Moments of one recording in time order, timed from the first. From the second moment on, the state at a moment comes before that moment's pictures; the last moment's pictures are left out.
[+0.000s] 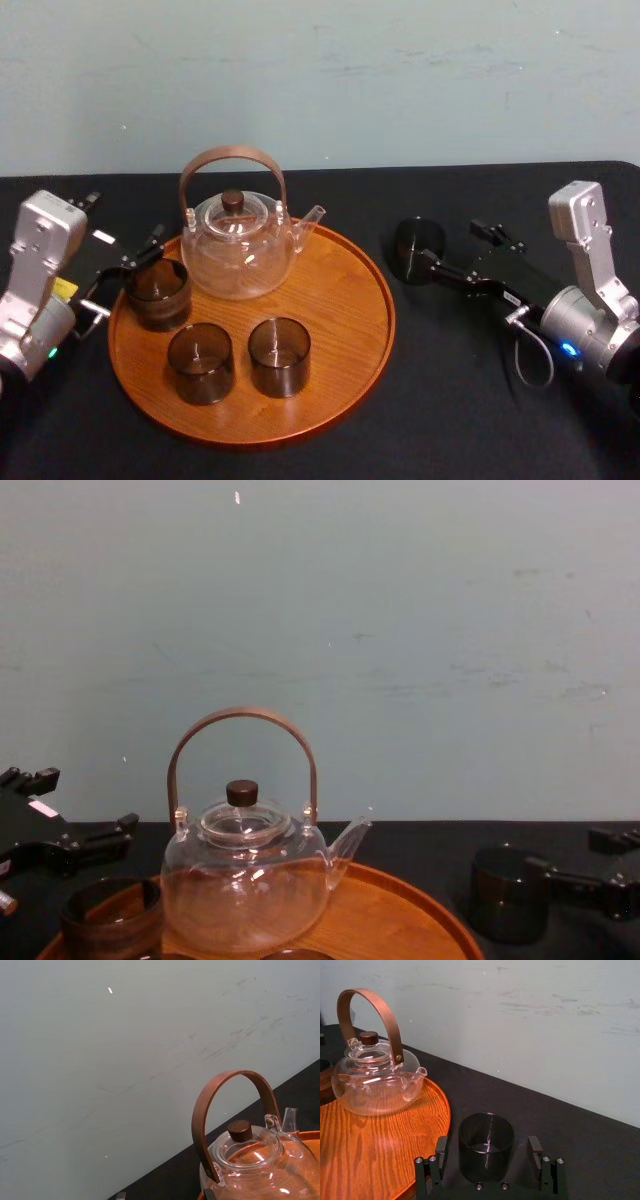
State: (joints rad) left arm -0.20 0.60 0.45 -1.41 -0.25 -0.12 0.03; right arm 0.20 0.39 -0.26 -1.30 0.30 -0.04 0.44
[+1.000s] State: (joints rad) left arm -0.20 0.60 0.45 -1.41 -0.25 -0.12 0.03; right arm 0.44 0.32 -0.36 -0.99 0.28 -0.07 0.52
